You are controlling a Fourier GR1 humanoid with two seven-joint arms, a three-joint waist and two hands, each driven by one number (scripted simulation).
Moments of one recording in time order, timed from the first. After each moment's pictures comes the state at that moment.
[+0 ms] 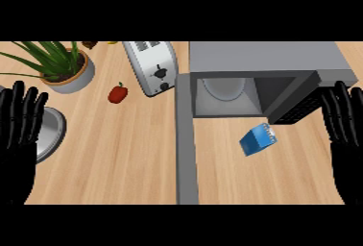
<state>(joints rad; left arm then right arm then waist) 0.04 0.13 0.02 -2.10 -0.01 0.01 -0.03 0.04 -0.11 0.02 -2.10 0.01 -0.04 0.02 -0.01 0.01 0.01</state>
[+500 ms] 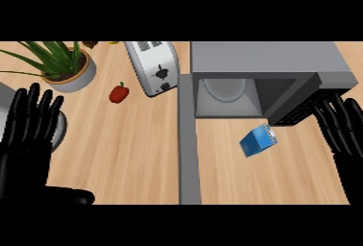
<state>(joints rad) 0.05 0.06 0.05 -2.03 0.17 -0.03 0.02 0.08 -0.18 0.01 -2.16 -0.16 0.12 0.09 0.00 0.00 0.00</state>
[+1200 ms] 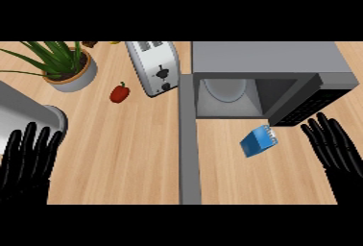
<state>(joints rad) 0.32 0.01 0.01 -2.11 0.27 -0.11 -0.07 0.22 -0.15 -0.01 -2.09 -0.18 0.24 0.01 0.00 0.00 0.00</state>
